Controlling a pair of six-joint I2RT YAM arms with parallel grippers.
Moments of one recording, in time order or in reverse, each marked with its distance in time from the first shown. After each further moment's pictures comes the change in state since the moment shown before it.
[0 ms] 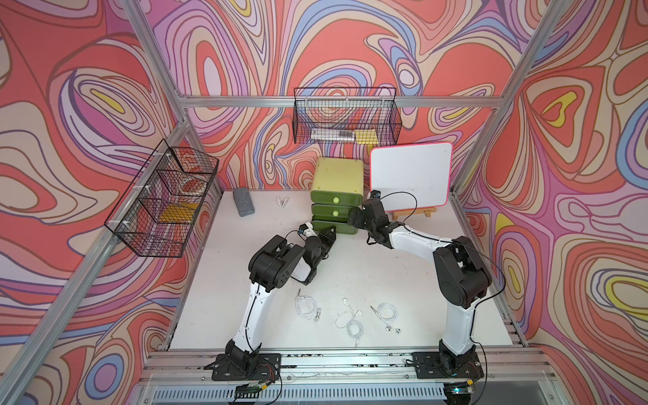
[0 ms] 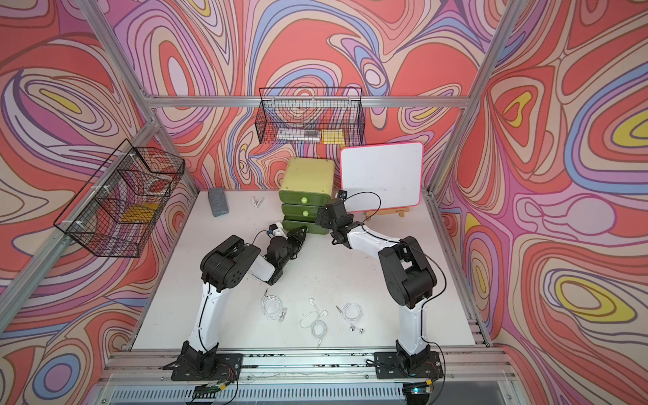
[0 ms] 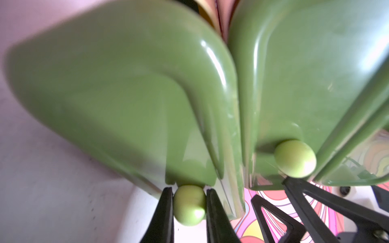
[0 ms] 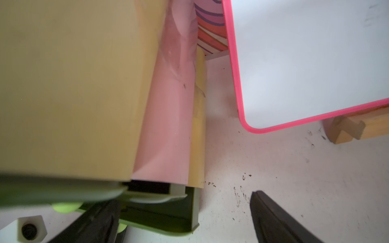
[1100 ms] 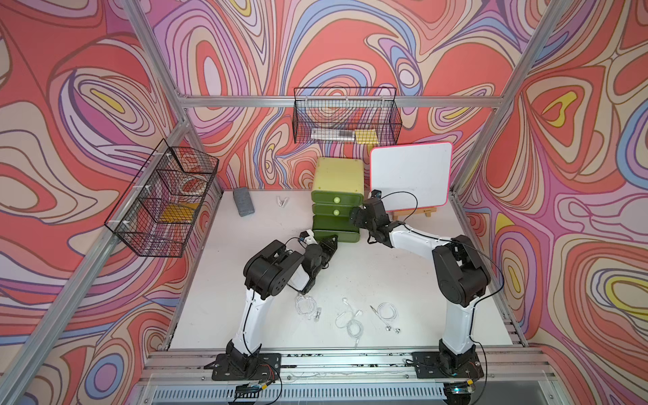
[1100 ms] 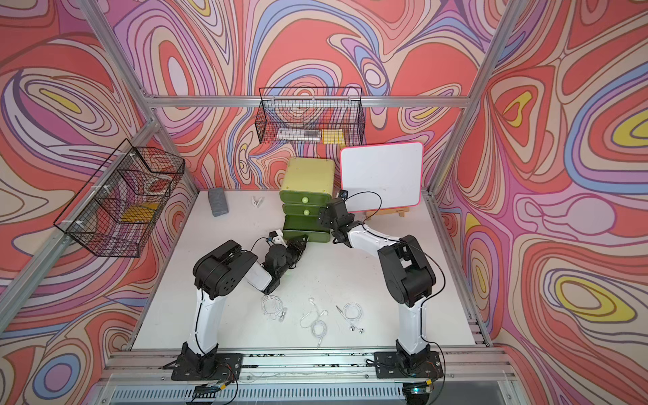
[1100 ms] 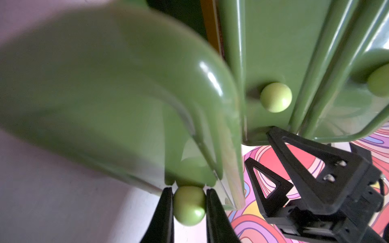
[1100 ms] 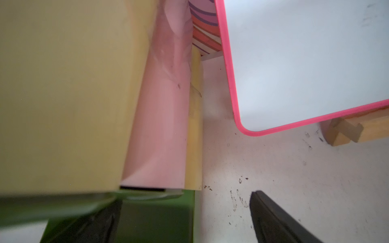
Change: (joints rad) left arm -0.061 -0.117 -0.167 -0.001 -0.023 -0.005; right arm -0.013 0.007 0.002 0.002 -0.003 -0.005
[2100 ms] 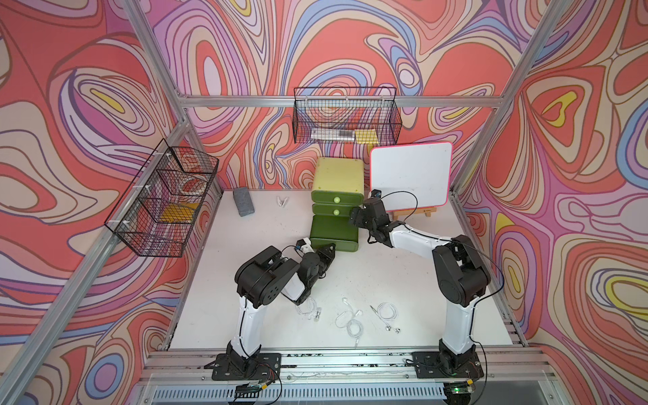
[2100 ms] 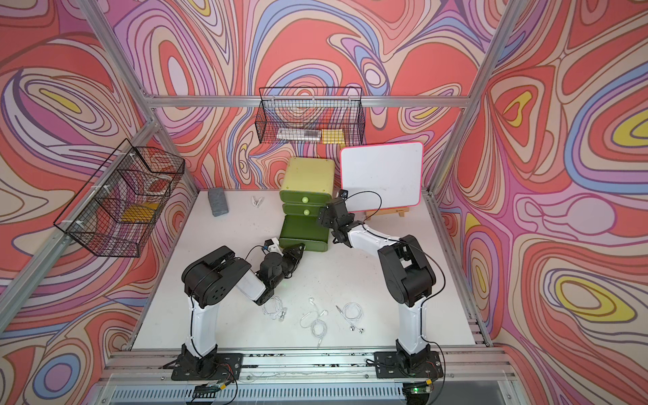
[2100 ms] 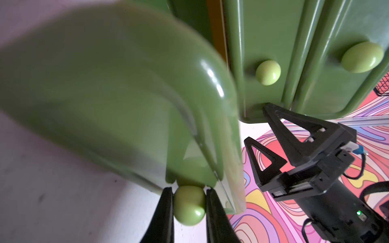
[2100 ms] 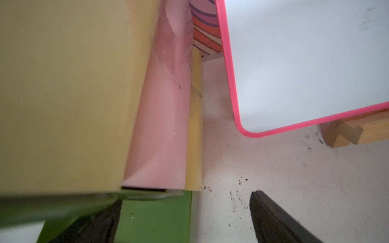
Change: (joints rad) left arm -0.040 -0.117 -0.166 0.000 -0.034 -0.030; right arm -0.002 0.000 0.000 0.003 -0.001 -0.011
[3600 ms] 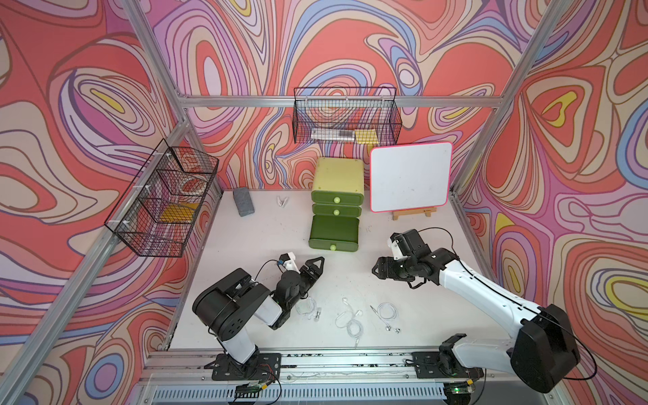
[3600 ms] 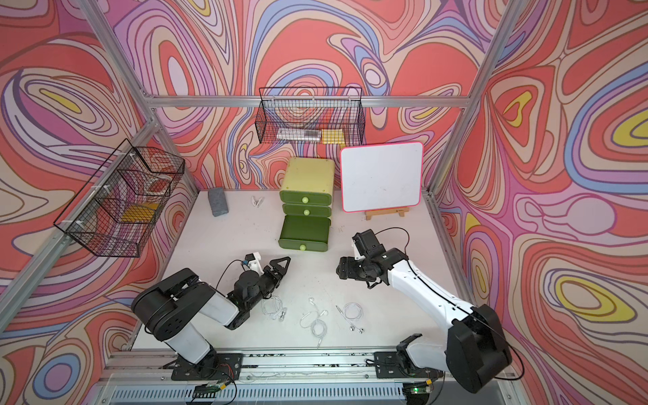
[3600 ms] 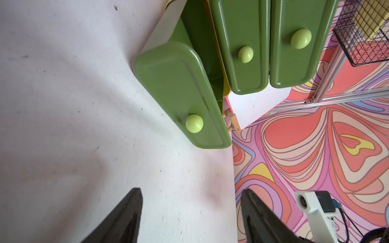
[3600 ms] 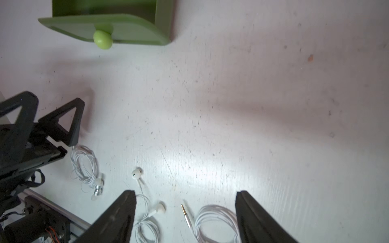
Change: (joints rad) left arm 0.000 -0.406 -0.384 -0.071 0.038 0.097; right arm 0.021 -0.713 -0.469 -0.712 -0.424 0.016
